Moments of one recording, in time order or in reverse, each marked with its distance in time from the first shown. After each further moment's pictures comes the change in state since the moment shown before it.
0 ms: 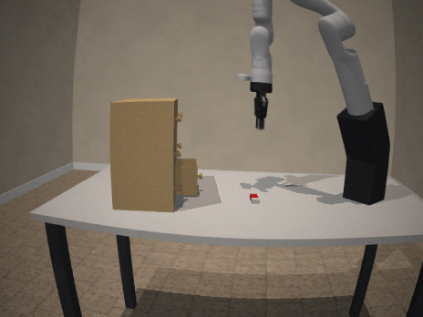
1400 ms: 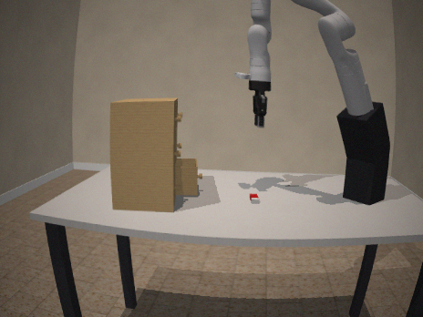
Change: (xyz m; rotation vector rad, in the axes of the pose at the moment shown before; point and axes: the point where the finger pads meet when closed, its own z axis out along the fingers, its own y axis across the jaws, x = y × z) arm 0.002 0.004 -0.005 -0.016 -0.020 -0.007
